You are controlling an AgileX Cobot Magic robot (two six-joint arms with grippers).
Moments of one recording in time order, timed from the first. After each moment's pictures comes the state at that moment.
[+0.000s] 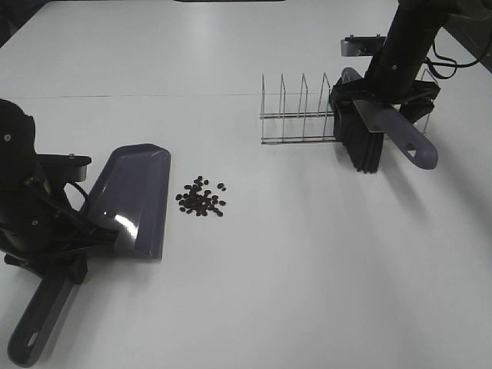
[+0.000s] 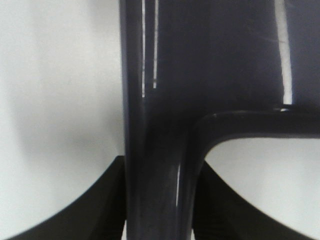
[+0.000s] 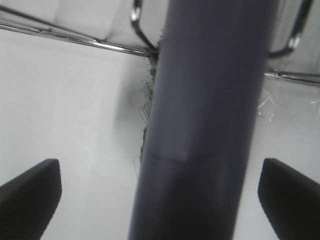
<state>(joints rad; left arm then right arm) -0.41 1.86 -0.88 0.00 0.64 -0.33 0.09 2.42 -2.05 0.05 1.22 -0.09</state>
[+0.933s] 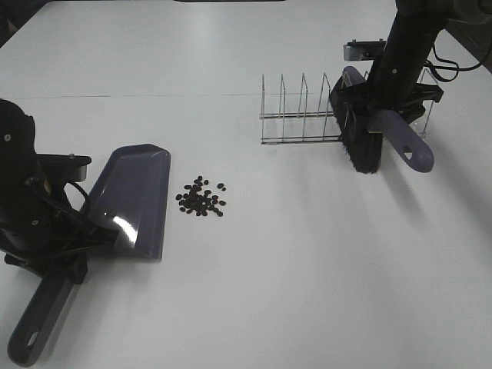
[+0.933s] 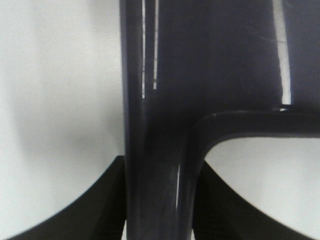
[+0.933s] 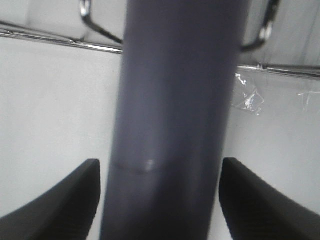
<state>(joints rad) -0.41 1.86 -0.88 0.00 0.64 -0.33 0.09 2.43 -2.05 0.01 1.22 -0.04</state>
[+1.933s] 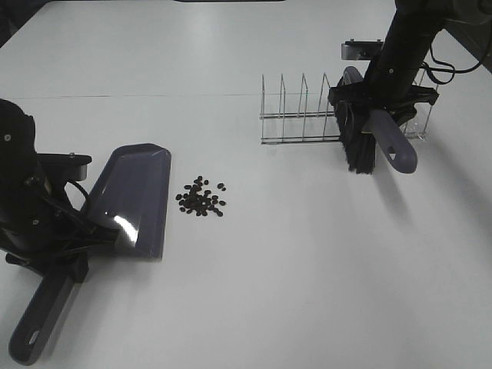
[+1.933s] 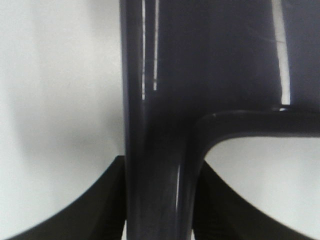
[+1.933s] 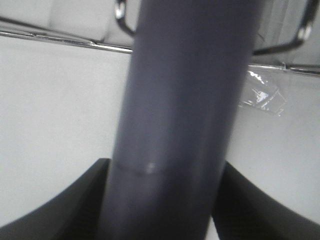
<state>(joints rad) -0.41 1.86 -0.88 0.00 0.63 -0.33 0.09 2.43 -2.05 0.06 1.22 -0.04</state>
